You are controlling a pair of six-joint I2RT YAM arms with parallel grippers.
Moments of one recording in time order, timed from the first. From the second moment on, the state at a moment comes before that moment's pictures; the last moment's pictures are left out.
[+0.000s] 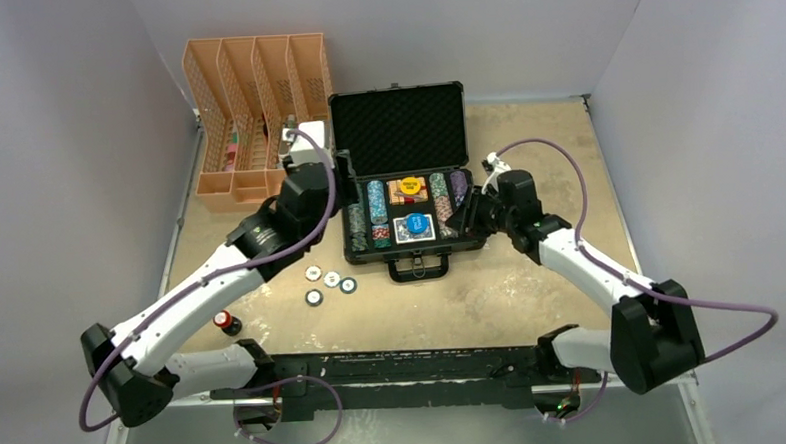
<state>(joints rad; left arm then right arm) -0.79 1.18 1.13 -0.31 -0.62 -0.41 0.34 1.23 0.71 -0.12 -0.30 0.52</state>
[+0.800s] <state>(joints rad) -0.79 1.02 1.15 -0.44 -0.74 -0.40 0.41 1.36 0.82 -0.24 -0.09 0.60</state>
